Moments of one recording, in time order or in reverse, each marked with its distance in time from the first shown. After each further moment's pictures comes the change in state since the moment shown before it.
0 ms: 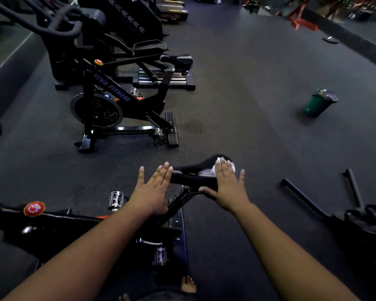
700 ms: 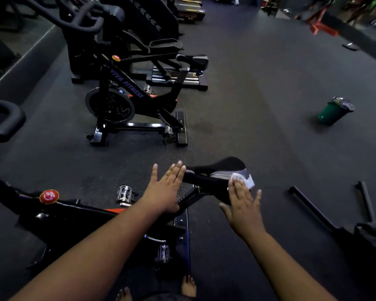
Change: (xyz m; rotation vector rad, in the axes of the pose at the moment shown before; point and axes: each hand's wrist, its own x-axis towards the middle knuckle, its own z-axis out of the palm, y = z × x) left_hand 0.003 -0.002 0.009 -0.016 0.031 0.015; right_hand -0.053 0.006 0.035 -0.098 0.224 -0.061
